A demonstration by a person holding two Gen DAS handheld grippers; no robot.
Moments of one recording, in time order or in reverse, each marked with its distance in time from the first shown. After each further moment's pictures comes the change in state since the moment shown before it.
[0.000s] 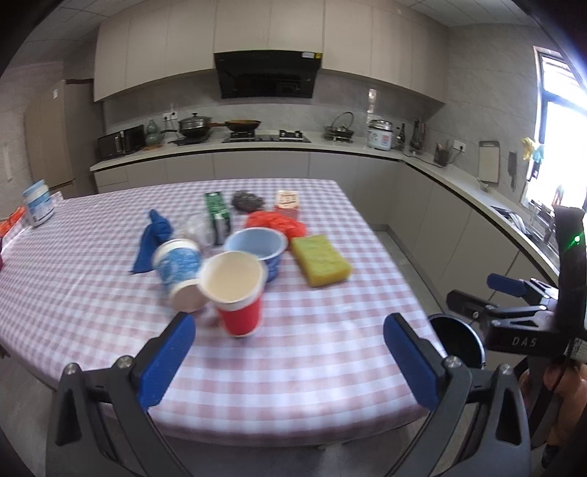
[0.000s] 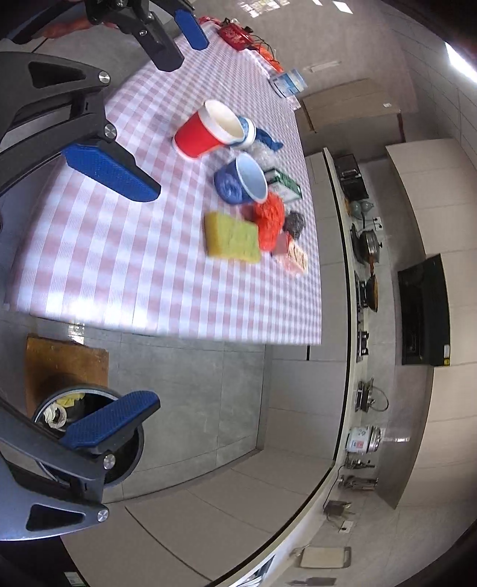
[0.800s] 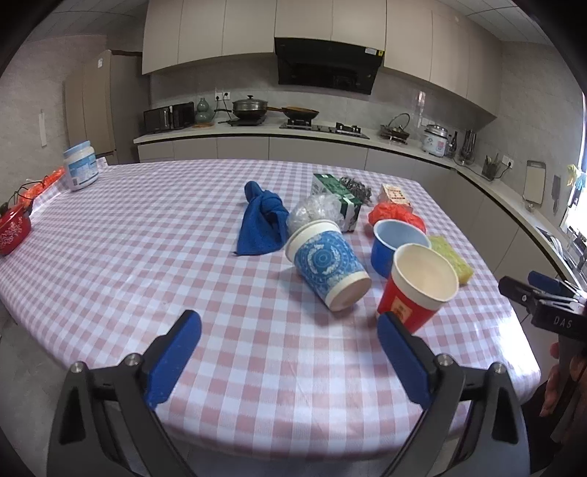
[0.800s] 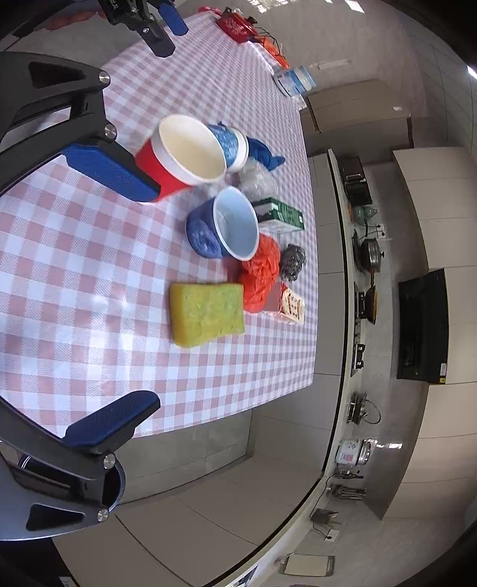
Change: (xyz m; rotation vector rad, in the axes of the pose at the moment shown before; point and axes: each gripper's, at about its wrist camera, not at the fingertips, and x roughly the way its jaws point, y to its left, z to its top) left arm 0.037 0.140 -0.005 -0.095 0.038 0.105; right arm 0.072 0.098 0.027 -0.022 -0.004 -0.027
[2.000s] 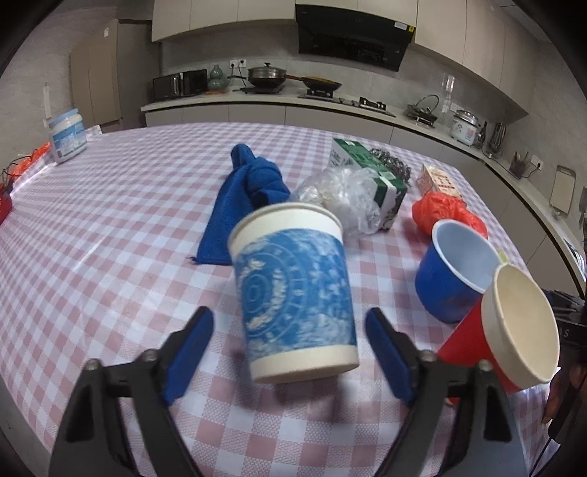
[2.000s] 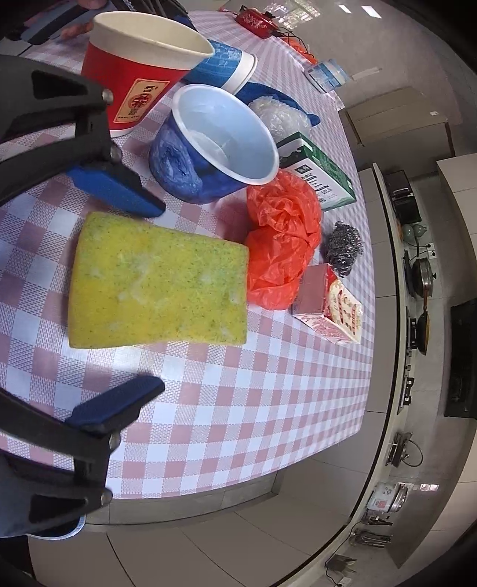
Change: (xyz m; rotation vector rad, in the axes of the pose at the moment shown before) left arm 0.112 -0.014 0.022 -0.071 0.117 0.050; right arm 0.153 -0.030 0.042 -0.063 0.213 0.128
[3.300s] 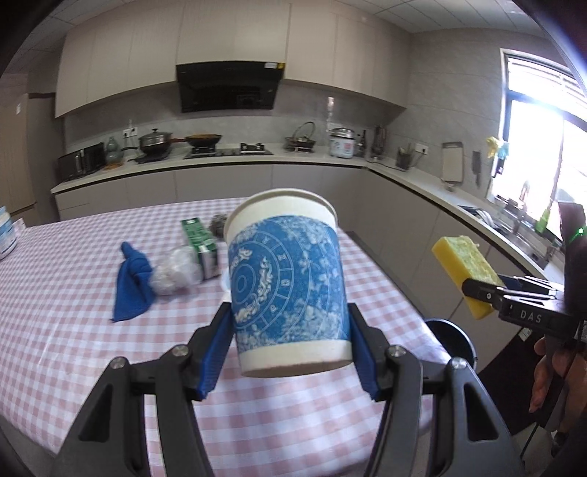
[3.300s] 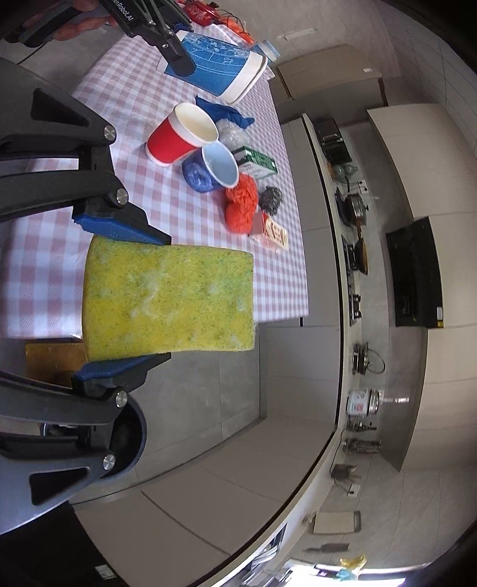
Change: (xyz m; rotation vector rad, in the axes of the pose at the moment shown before) left arm -0.137 -0.093 -0.015 0.289 -0.185 -0.349; right arm -0.219 -0.025 -0.104 0.204 -0.246 -0.225
